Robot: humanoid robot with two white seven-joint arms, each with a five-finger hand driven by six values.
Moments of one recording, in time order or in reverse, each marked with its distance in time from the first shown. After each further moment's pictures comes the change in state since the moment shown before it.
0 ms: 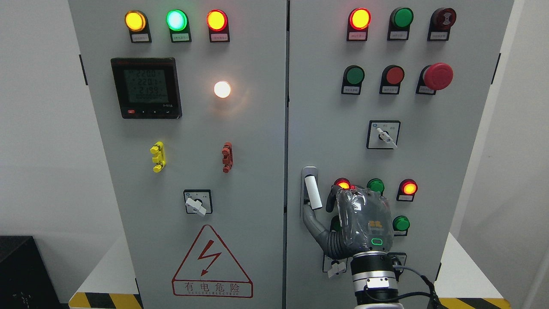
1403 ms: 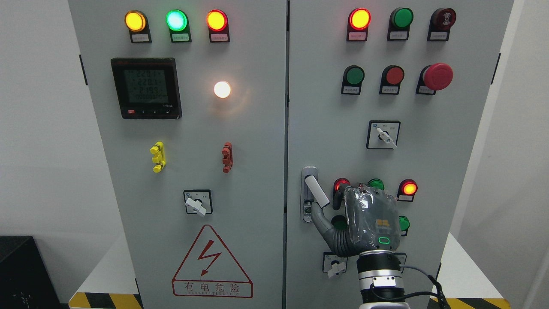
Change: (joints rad) left arm 0.000 0.000 0.000 0.000 0.000 -0.003 0.000; right arm 0.001 0.000 -0.023 -0.008 0.000 0.001 -0.005
